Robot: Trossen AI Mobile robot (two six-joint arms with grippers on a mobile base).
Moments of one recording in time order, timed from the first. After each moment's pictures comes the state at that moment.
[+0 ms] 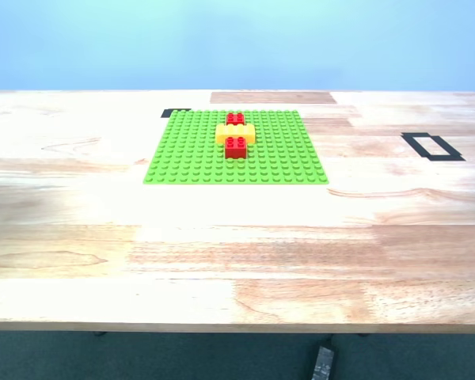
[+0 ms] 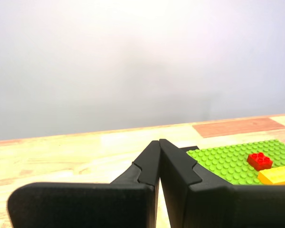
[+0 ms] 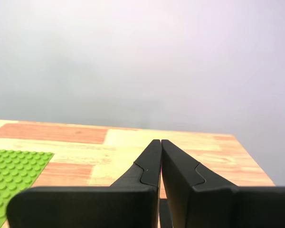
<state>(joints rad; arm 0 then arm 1) 0.00 0.00 0.08 -0.13 0.15 0.02 0.33 0.00 0.07 -0.10 0.32 -0.06</state>
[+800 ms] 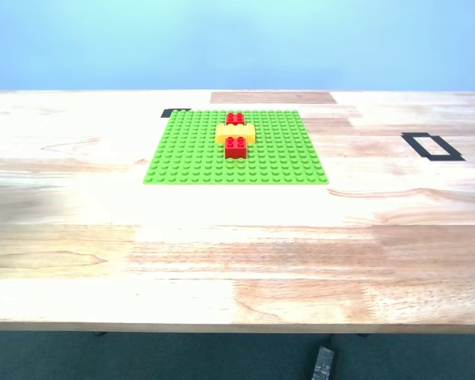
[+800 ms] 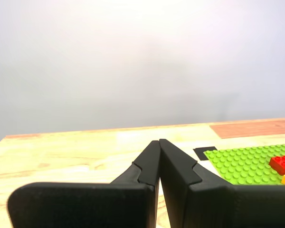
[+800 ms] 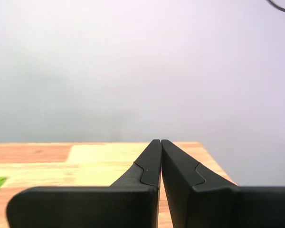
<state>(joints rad) 0.00 0.01 0.05 -0.10 0.08 0.02 0.15 0.01 0.02 0.03 0.29 -0.08</state>
